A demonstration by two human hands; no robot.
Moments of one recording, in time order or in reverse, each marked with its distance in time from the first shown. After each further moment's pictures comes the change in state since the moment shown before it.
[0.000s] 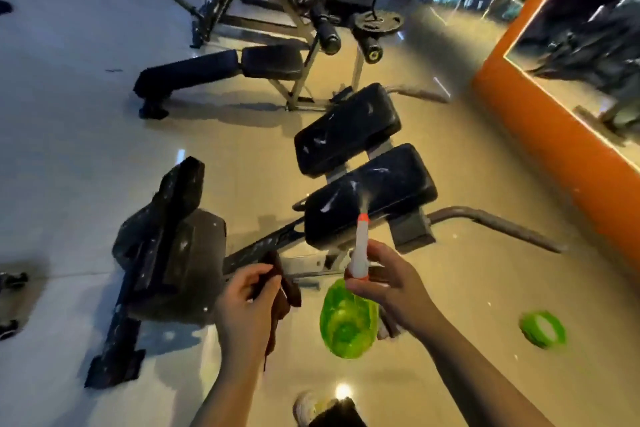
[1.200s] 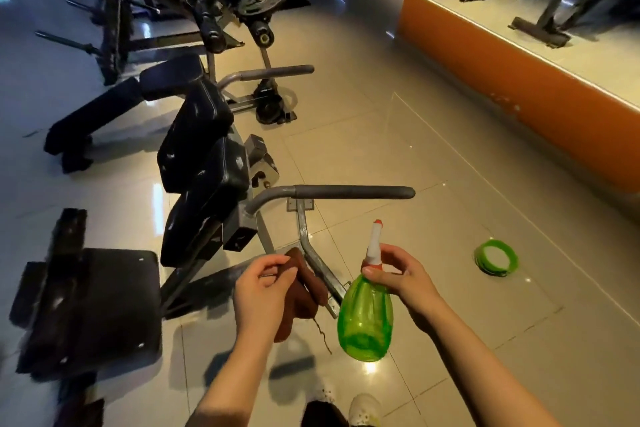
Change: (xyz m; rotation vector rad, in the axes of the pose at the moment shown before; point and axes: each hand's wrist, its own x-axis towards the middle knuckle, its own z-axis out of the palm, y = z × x) left_hand -0.155 0.024 0.330 0.268 -0.235 0.007; right_hand -0.093 0.177 -0.329 0.356 0.288 0.272
